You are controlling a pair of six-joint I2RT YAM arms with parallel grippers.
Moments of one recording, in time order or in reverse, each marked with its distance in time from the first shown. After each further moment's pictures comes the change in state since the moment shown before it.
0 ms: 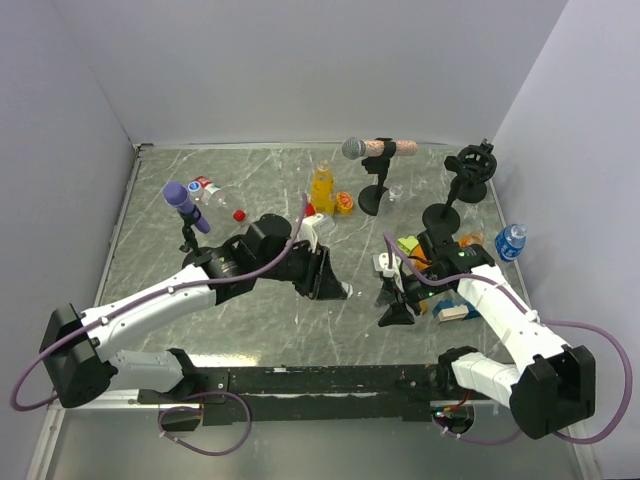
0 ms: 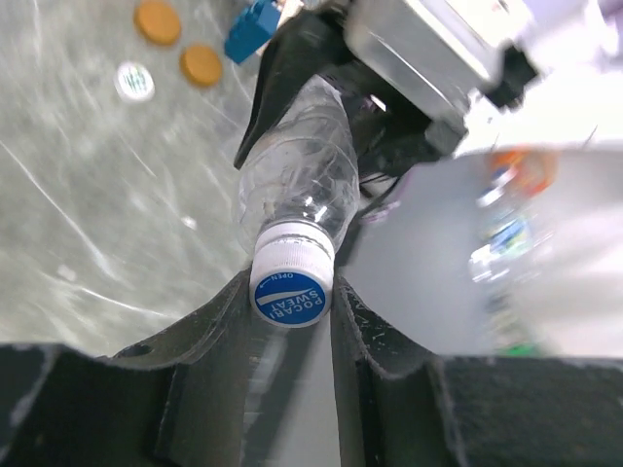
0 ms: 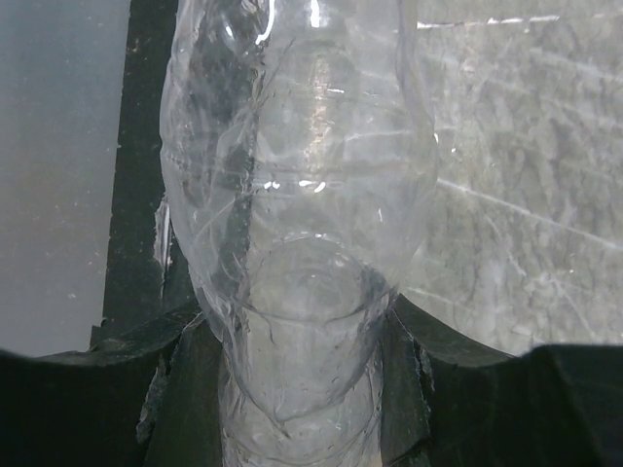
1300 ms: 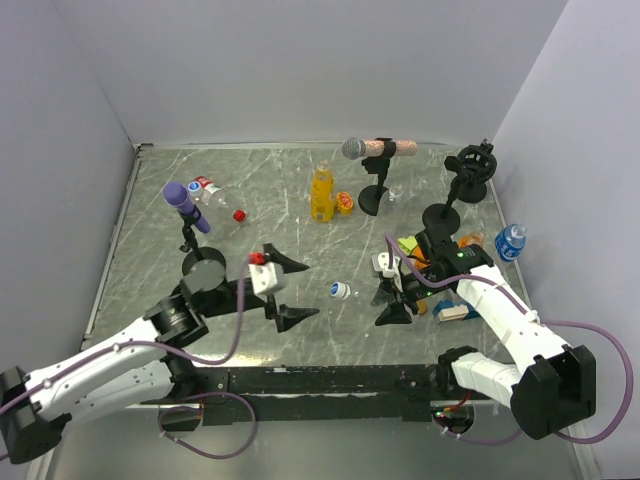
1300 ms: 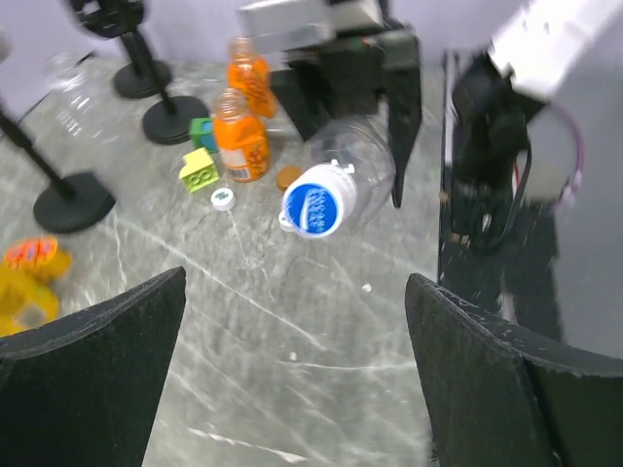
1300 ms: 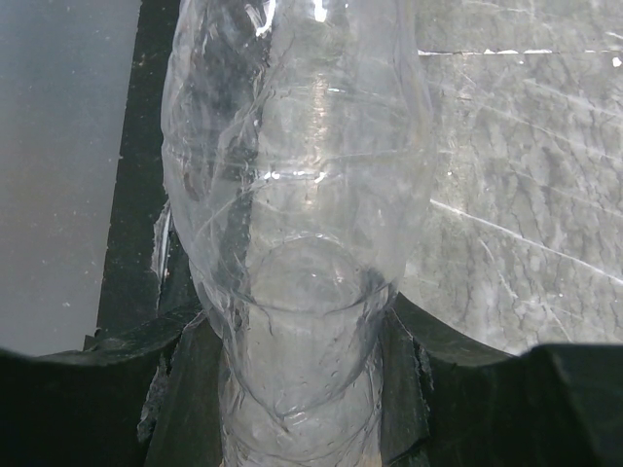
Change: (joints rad) left arm -0.008 -0.496 -0.430 0.353 -0.141 0.581; right arm 0.011 0.002 0.000 0.020 -0.028 -0.003
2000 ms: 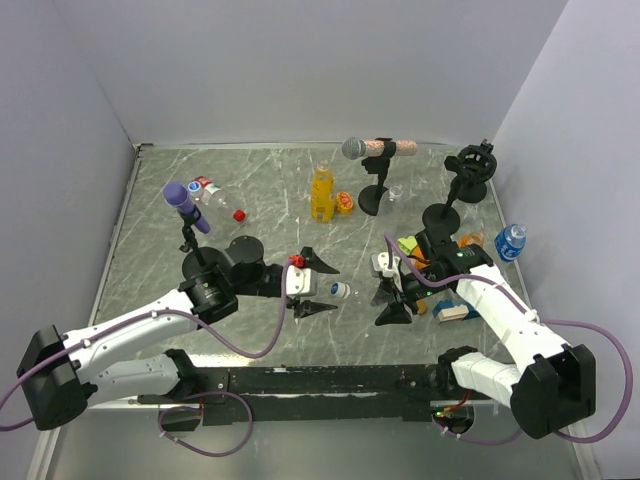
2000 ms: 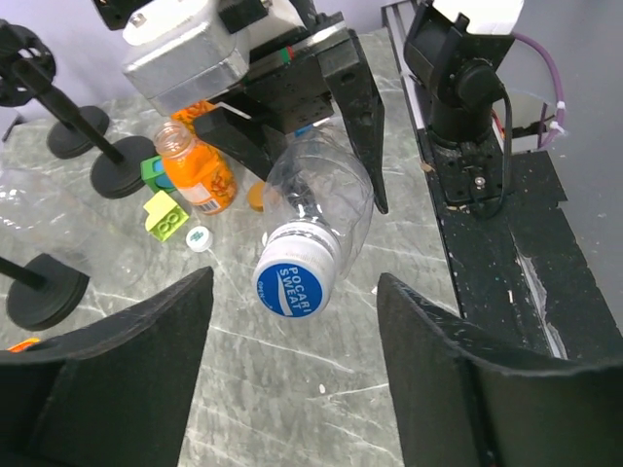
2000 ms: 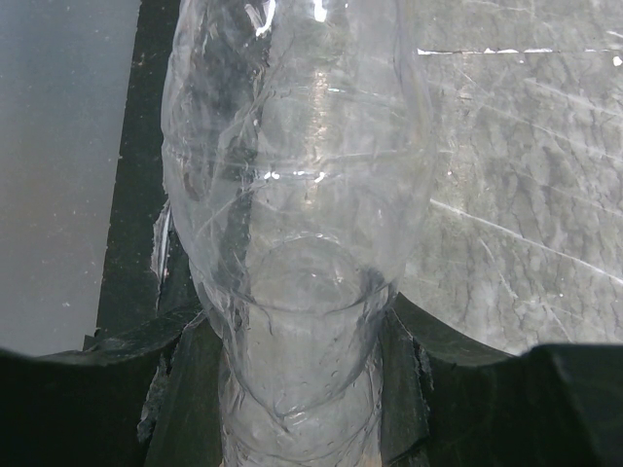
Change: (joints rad) left arm 0.000 0.319 0.172 0.009 0.259 0.304; right arm 0.002 0.003 0.000 0.002 0.000 0.000
